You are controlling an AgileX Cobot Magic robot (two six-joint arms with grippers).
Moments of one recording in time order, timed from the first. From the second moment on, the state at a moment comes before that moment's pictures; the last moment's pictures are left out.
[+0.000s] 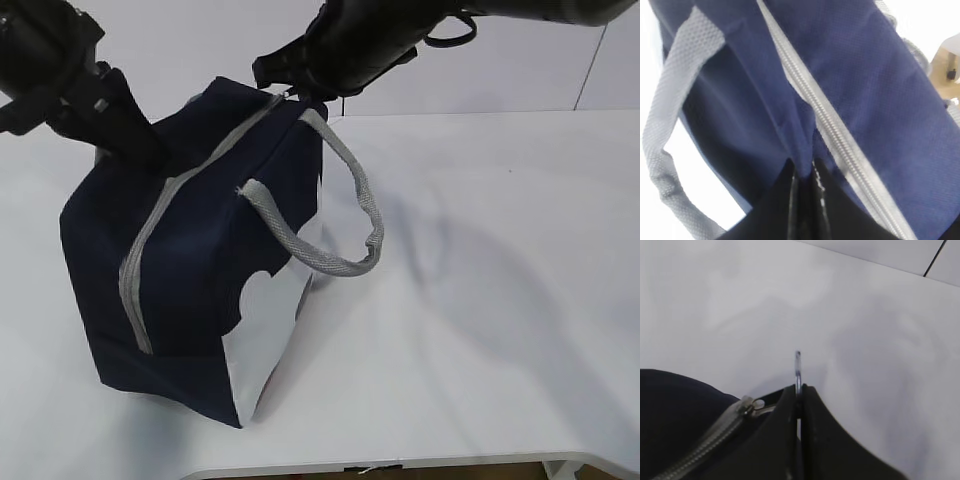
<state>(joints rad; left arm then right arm) -0.31 1.62 -1.43 -0.55 1.17 0.71 0.52 1.97 -1.76 -0.15 0.58 0.20</state>
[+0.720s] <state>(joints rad) -0.31 1.61 -1.43 -0.51 1.20 0.71 0.51 2.02 -1.77 -0.05 0.65 0.20</state>
